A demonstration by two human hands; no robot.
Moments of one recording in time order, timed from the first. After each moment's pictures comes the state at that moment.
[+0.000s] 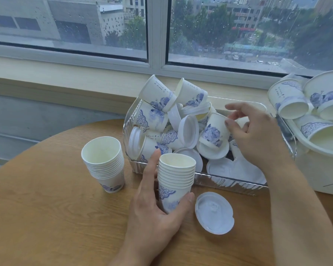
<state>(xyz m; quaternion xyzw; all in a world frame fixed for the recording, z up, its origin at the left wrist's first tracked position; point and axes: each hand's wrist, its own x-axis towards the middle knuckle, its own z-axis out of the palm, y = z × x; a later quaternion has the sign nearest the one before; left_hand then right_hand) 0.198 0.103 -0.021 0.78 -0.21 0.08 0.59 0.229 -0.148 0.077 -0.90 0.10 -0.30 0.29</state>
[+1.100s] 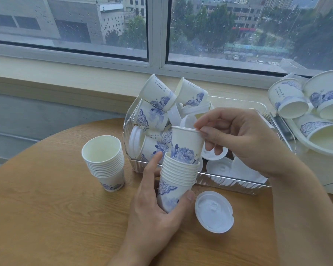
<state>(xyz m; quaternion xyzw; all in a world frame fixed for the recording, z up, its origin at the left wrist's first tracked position) 0.198 0.103 -0.025 0.77 -0.20 0.07 0.60 0.213 -0.116 0.102 -0.81 -0.12 -0.10 0.57</state>
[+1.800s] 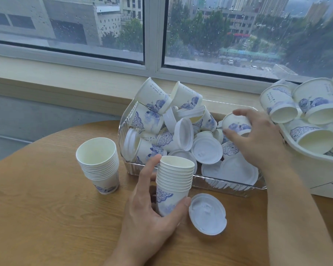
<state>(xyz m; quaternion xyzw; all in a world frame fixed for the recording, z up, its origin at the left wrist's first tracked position) 0.198 0.104 -0.024 0.76 -0.23 0.06 0.61 0.222 -0.163 0.080 -0.92 0.19 -0.25 0.25</state>
